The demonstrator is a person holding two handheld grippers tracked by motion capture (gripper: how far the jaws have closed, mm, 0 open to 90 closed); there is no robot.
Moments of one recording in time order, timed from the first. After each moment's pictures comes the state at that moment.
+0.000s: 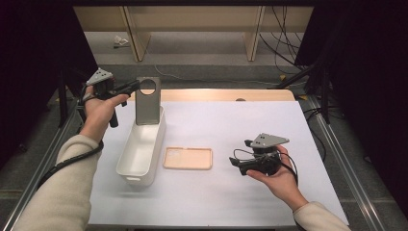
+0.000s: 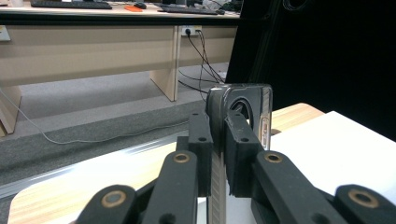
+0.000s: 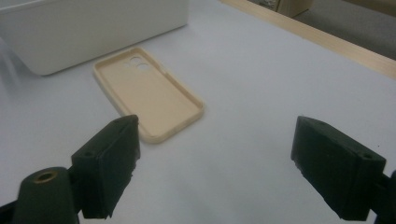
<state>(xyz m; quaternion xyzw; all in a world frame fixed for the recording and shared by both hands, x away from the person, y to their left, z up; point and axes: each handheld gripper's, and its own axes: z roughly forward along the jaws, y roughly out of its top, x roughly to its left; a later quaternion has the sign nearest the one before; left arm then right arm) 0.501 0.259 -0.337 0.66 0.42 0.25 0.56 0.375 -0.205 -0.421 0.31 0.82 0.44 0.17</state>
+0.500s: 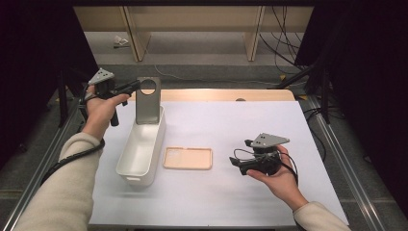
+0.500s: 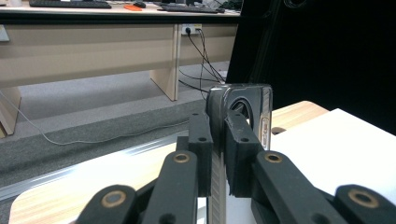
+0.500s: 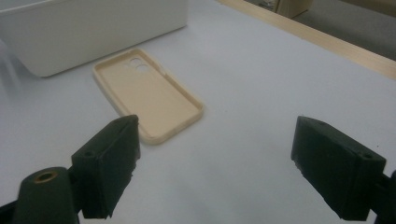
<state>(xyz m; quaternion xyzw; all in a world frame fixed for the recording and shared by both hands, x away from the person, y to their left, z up) 0.511 0.261 -0.344 0.67 0.42 0.25 0.56 0.375 -0.205 -0.421 0.31 0.82 0.44 0.17</state>
